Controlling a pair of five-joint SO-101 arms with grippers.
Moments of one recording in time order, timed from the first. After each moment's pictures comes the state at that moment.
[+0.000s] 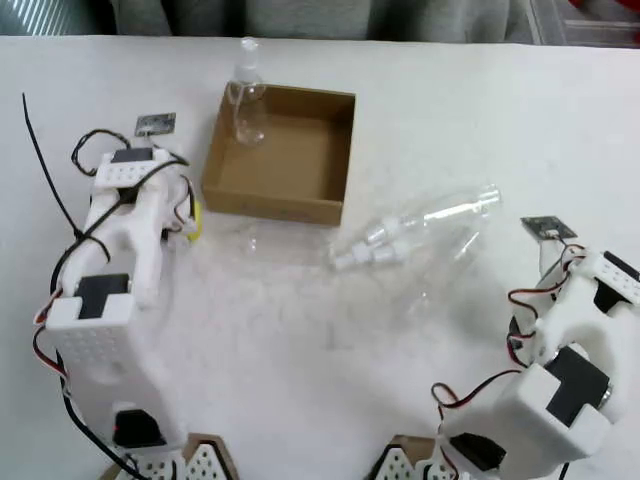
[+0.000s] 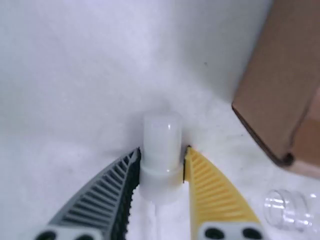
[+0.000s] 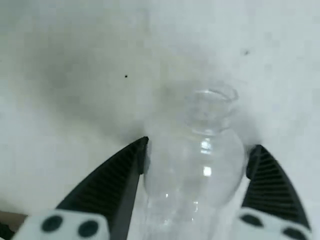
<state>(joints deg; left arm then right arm) -11.2 26.9 2.7 67.0 5.2 37.5 6.0 30.7 64.6 51.7</state>
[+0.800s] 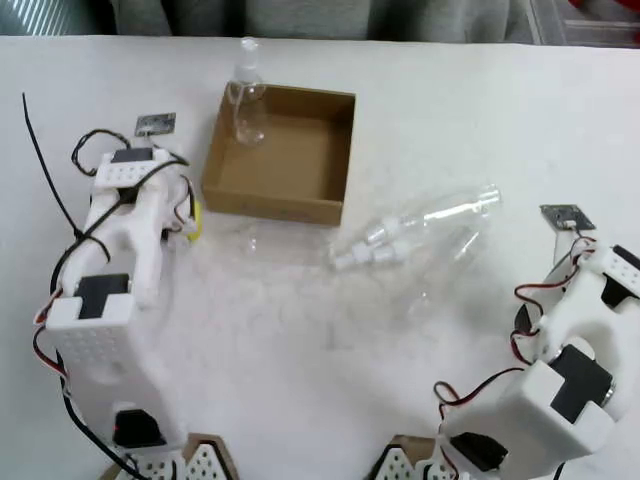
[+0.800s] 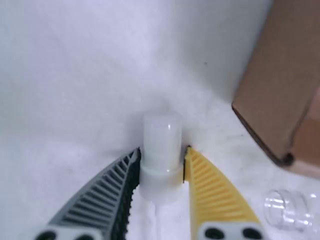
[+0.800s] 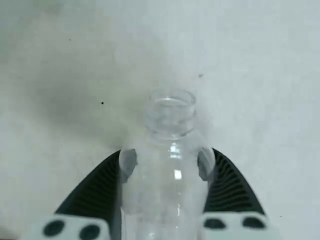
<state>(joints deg) -11.2 26.9 2.7 67.0 5.2 37.5 6.5 25.1 65.7 48.4</state>
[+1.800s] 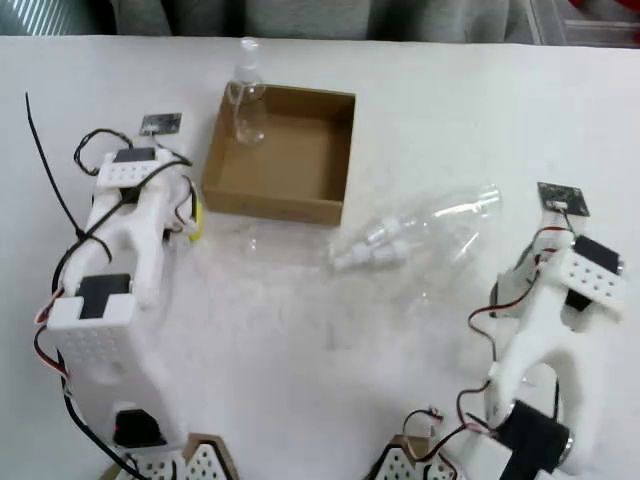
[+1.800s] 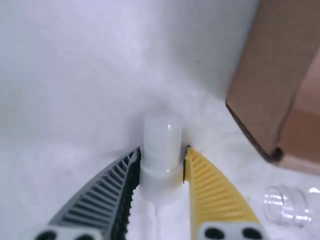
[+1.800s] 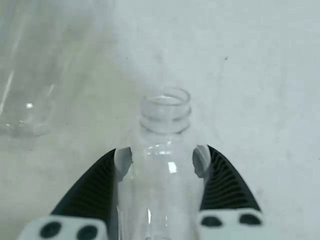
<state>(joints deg) -10.8 26.9 2.7 67.0 3.2 25.2 -16.4 36.5 70.9 23.0</state>
